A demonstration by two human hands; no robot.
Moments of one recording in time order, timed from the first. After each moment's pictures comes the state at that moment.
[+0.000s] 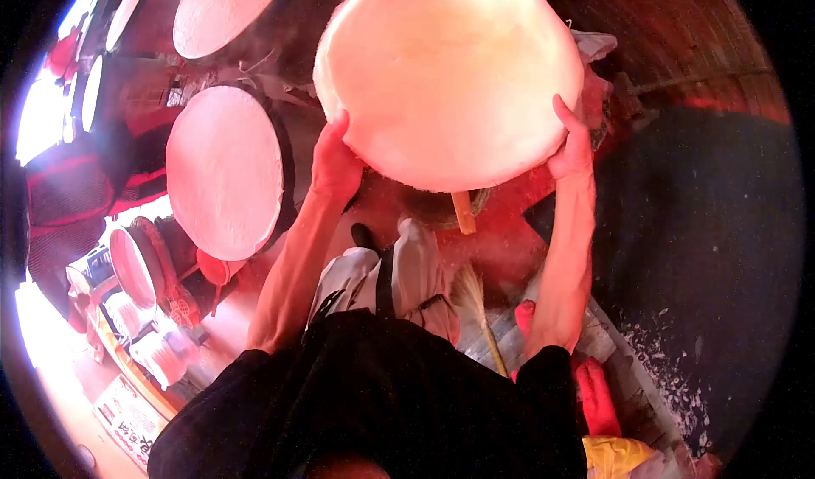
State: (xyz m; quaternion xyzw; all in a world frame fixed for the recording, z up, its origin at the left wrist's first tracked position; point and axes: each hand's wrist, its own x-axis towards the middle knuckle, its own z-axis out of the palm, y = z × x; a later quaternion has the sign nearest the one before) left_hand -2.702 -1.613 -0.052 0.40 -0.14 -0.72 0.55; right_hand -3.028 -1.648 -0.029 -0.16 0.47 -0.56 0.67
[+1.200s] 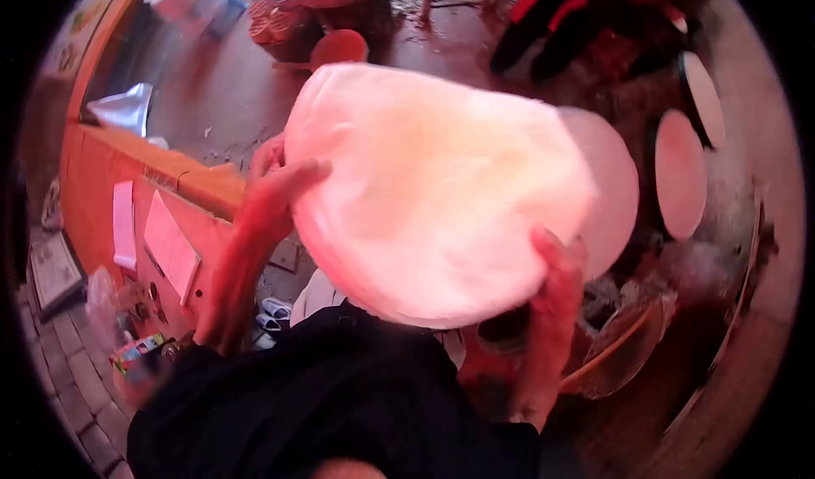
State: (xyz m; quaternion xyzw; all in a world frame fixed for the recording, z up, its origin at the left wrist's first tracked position) left_hand -2.345 -1.160 0.131 0.57 0.02 -0.27 0.77; right_hand -2.501 -1.450 0.117 -0.44 0.32 -0.11 0.83
